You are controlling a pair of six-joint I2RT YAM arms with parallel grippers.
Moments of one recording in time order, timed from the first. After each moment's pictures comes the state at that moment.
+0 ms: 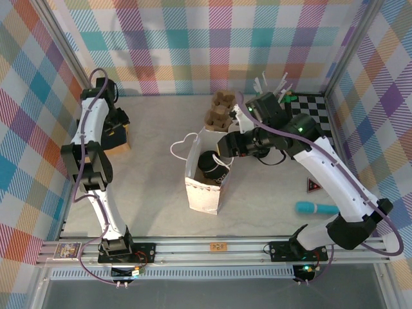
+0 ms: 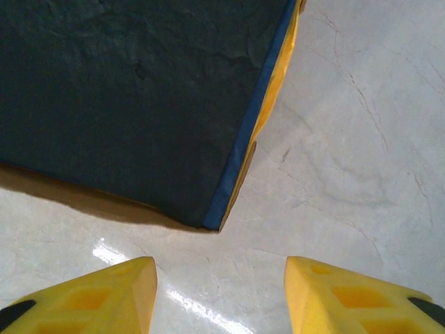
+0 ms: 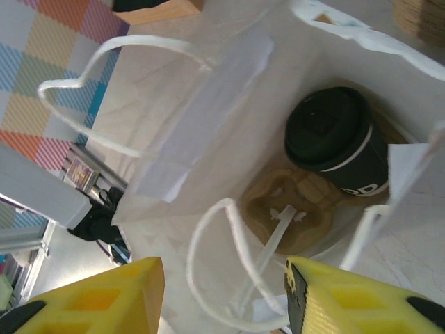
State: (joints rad) left arm 0.14 2.06 1.98 -1.20 -0.10 -0.48; right arm 0.69 1.40 1.75 -1.20 -0.34 0.44
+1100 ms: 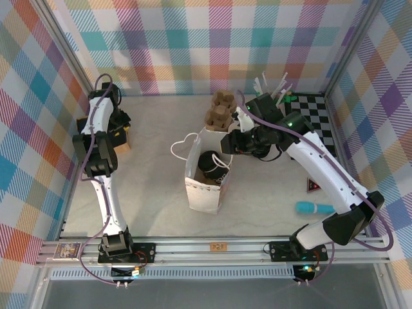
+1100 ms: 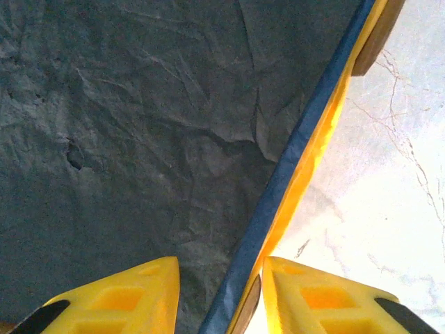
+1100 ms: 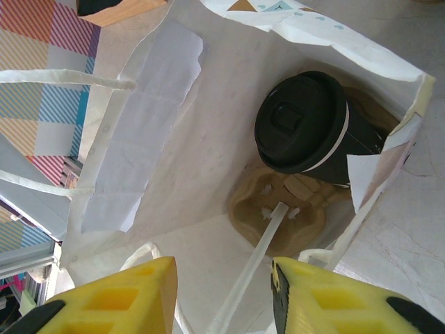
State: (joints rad) left arm 0.17 2.36 2.21 -1.21 -0.08 -0.50; right arm 0.61 1.45 1.64 -1.14 -0.41 0.47
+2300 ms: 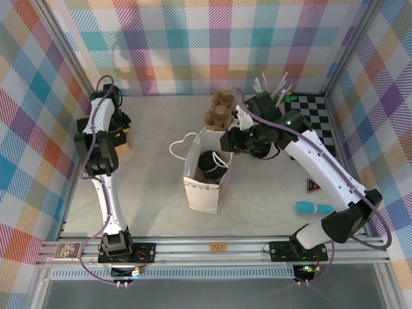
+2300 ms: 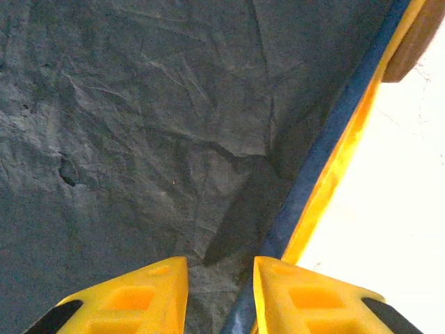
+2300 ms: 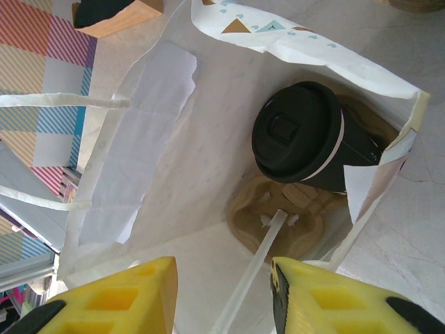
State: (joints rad) left arm 0.17 2.39 2.22 -1.21 -0.10 -0.49; right arm 0.61 1.47 1.66 -1.13 -0.40 0.49
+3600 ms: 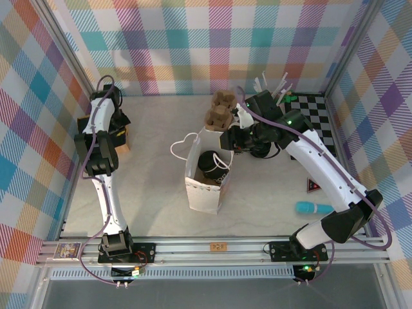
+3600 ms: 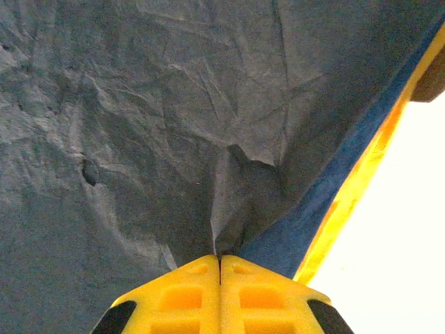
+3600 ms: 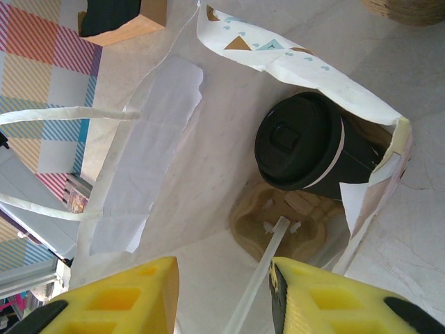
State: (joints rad) left arm 0.17 2.39 2.23 -1.22 -0.14 -0.47; right arm 0.61 1.47 1.68 -1.12 -0.39 0.50
